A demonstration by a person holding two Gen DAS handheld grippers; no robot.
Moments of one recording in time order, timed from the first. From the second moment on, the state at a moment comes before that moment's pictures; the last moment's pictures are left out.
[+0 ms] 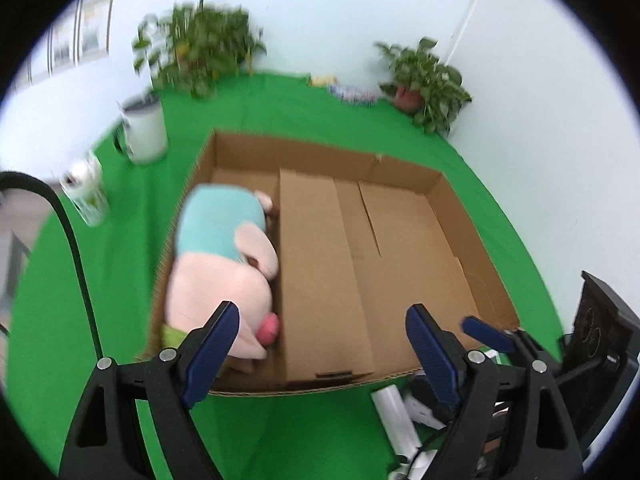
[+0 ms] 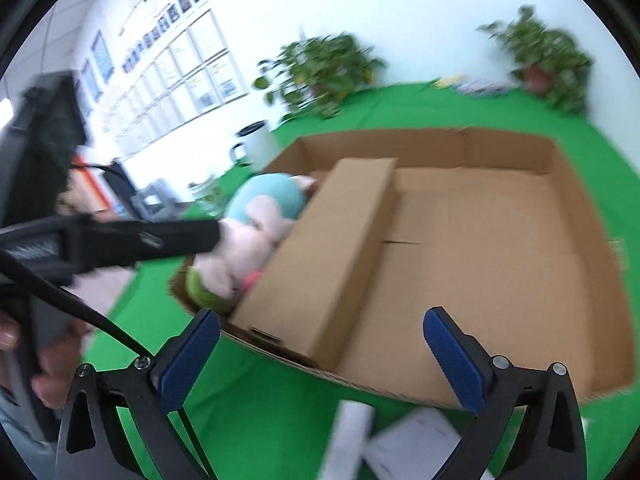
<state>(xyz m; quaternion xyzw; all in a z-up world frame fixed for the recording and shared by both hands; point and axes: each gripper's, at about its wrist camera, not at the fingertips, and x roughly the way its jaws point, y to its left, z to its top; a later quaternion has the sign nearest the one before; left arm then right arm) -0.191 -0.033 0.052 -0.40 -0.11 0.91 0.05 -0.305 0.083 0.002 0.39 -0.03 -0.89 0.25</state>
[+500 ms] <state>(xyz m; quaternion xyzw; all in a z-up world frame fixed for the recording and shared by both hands) -0.135 -0.053 0.053 -0.34 -0.07 0.94 -0.01 -0.307 0.077 0.014 0.44 -0.04 -0.87 0.21</state>
